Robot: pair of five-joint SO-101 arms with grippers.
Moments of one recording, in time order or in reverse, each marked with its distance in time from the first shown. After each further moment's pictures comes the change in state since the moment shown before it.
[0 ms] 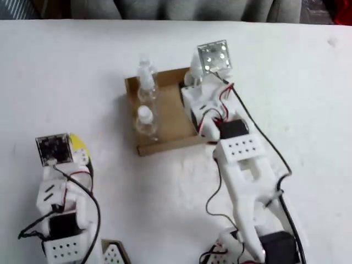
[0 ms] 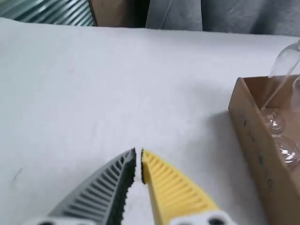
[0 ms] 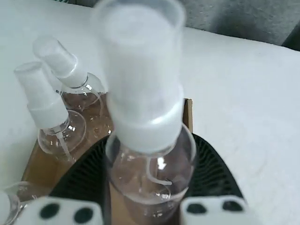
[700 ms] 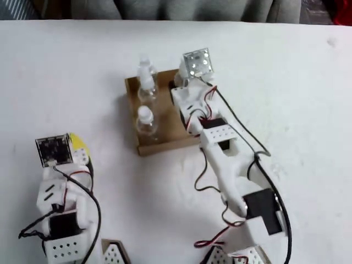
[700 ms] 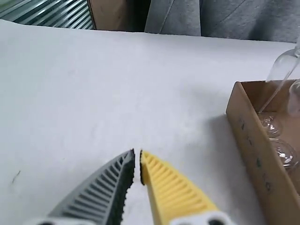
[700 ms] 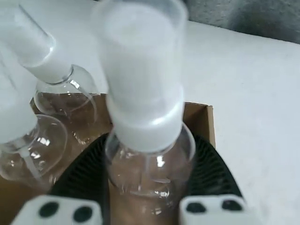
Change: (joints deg) left arm 0.0 0.0 0.0 -0.4 0.0; right arm -1.4 21.2 0.0 -24.1 0.0
